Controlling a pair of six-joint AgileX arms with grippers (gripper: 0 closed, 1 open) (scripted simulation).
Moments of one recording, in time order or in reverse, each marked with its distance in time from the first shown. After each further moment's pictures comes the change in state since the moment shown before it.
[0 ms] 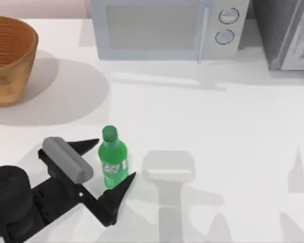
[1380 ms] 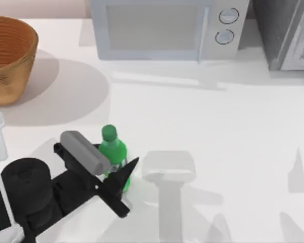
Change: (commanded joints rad) left arm -0.056 0.078 0.095 -0.013 -0.054 -0.013; right arm 0.000 0.000 0.000 0.000 0.000 0.000
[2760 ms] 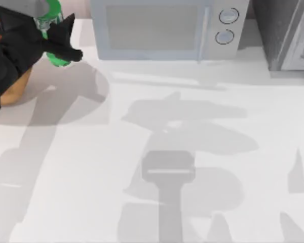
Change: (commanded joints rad) left arm 0.381 -0.331 0.592 -0.811 0.001 0.002; right arm 0.000 0.000 0.000 0.000 0.000 0.000
